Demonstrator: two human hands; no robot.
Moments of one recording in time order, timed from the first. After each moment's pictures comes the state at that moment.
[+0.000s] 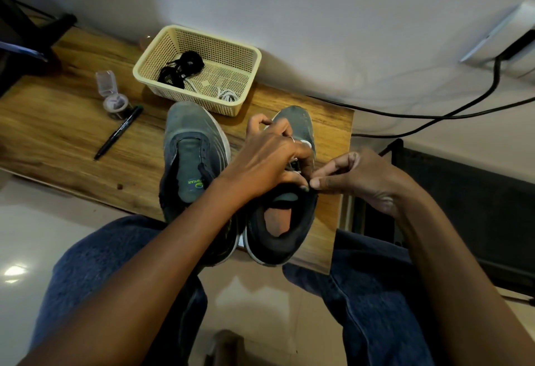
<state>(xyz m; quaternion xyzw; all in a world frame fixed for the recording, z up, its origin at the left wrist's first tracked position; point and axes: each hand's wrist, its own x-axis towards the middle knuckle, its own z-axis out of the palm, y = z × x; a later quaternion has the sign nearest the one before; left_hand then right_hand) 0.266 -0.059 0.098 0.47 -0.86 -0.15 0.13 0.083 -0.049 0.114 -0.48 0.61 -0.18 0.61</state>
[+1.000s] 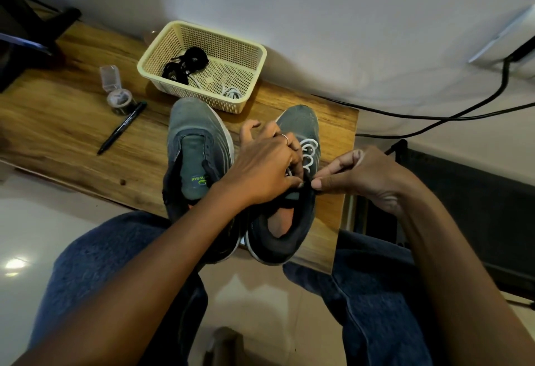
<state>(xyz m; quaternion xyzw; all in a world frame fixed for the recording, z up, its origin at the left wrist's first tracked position) 0.268 -0.050 0.090 0.53 -0.83 -0.14 0.09 0.085 -0.050 0.120 -0.47 0.61 -0.17 0.61</state>
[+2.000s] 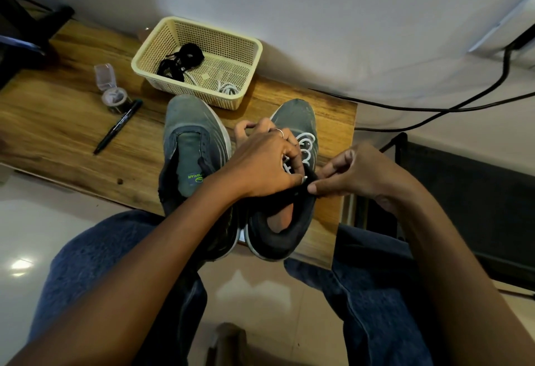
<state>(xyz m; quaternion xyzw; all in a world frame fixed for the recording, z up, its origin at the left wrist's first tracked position) 0.268 -0.053 0.091 0.54 -0.80 -0.24 0.12 0.089 -0.043 0.123 -0.52 0.63 -0.12 0.56</state>
